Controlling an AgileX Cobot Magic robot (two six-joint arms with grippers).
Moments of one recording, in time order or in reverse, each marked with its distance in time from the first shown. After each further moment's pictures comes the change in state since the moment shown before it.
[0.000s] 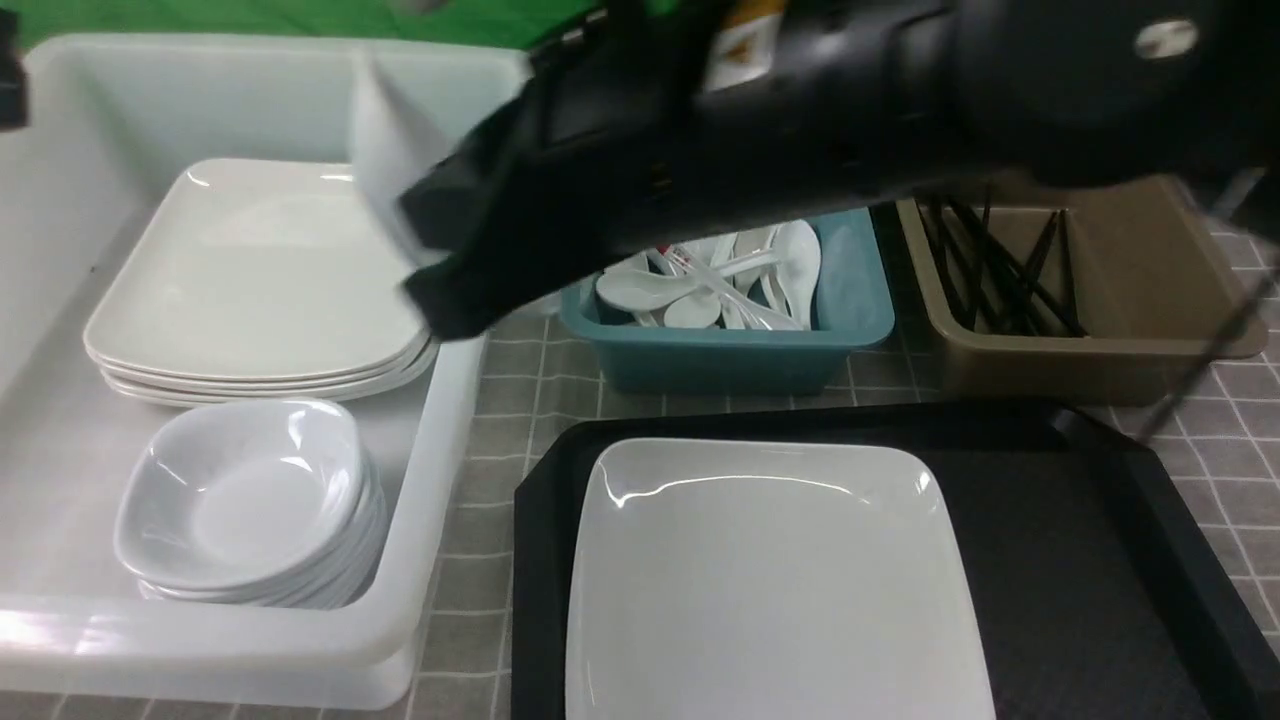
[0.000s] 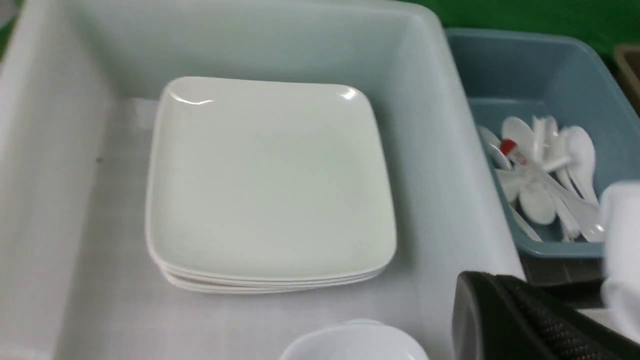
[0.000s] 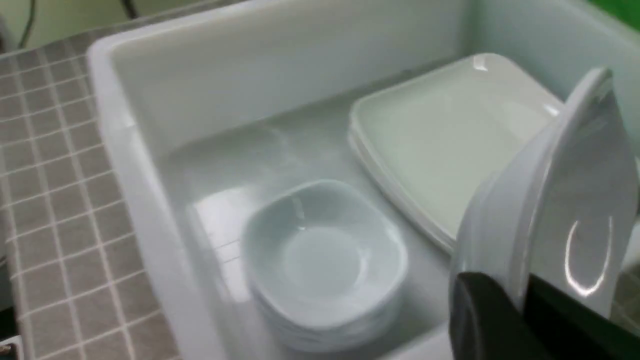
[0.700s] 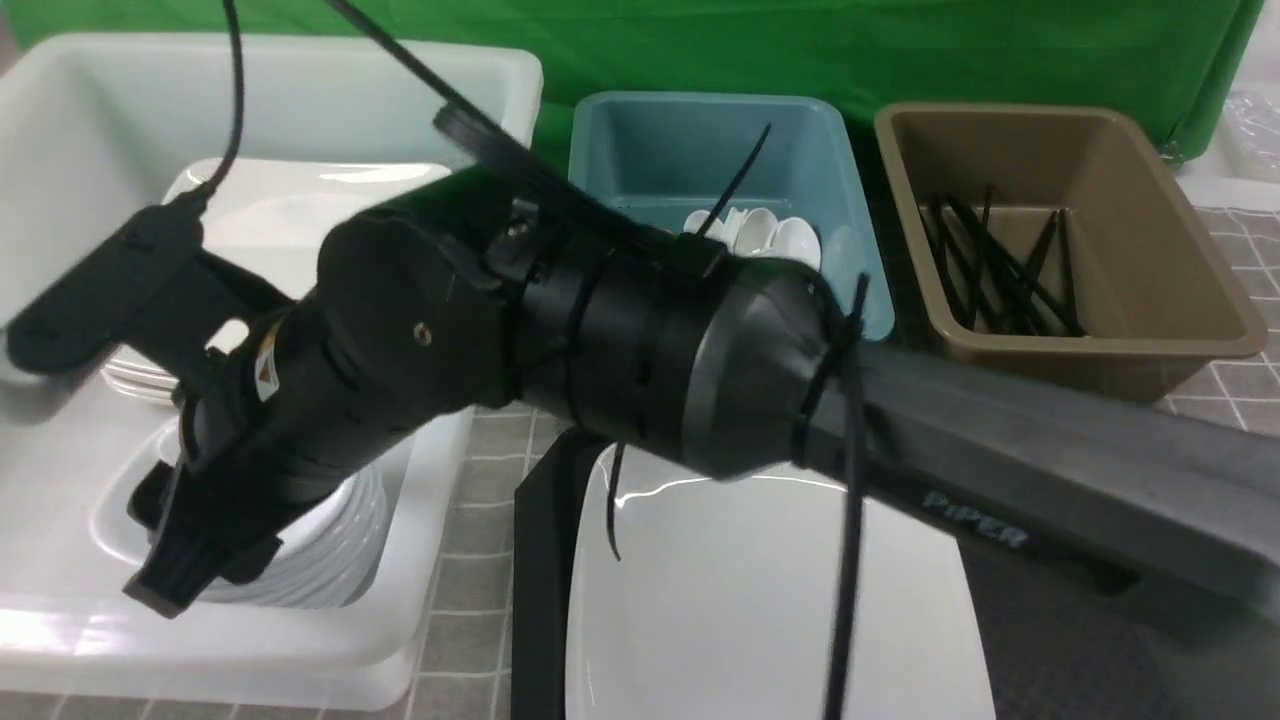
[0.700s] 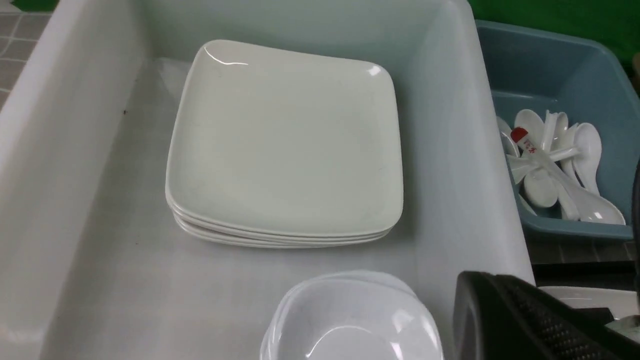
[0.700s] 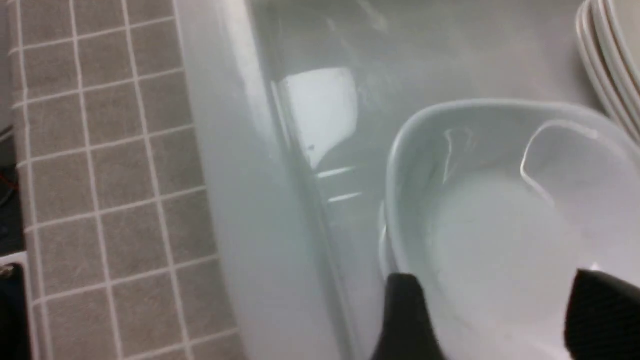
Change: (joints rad) right arm 0.123 0.391 -0.337 -0.088 0.218 0.094; left arm 0.089 -0.093 0.065 -0.099 0.080 0.058
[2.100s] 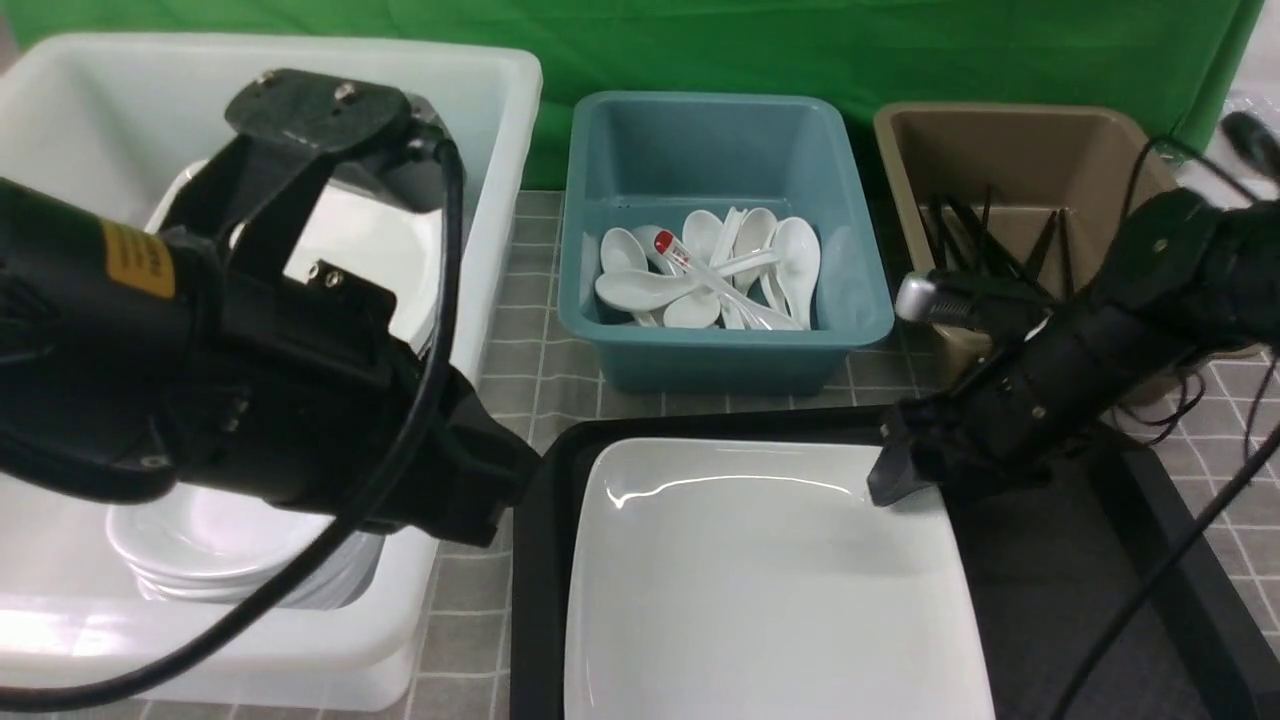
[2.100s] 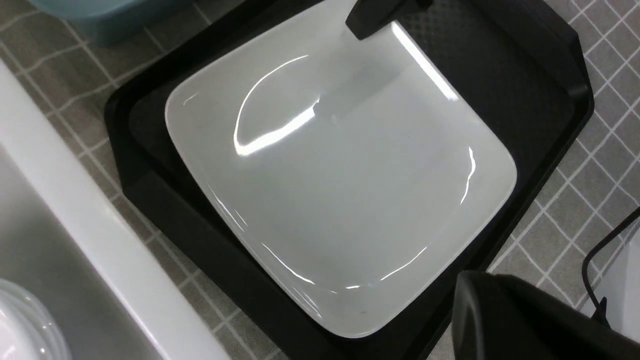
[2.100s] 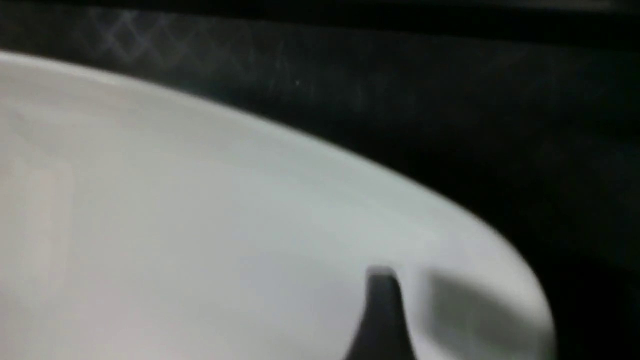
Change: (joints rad) right arm -0.848 -0.163 0.767 0.261 -0.065 -0.030; left arm -0.769 0.219 0.073 -0.016 -0.024 0.017
